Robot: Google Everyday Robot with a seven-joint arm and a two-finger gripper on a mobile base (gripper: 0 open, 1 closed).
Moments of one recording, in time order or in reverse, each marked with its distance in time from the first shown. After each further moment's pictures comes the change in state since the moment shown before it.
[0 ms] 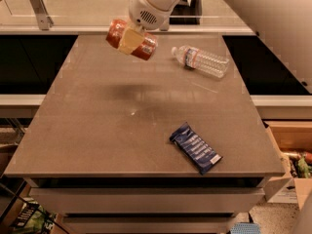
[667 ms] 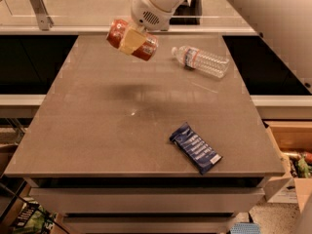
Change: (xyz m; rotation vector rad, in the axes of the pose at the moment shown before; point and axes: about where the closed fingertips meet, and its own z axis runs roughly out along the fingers) arm -0.001 0.000 0.000 -0.011 -0.034 -0.006
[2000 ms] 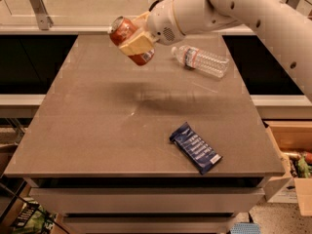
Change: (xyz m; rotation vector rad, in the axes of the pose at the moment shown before) arm 0.002 -0.001 0.001 -0.020 -0.425 0.053
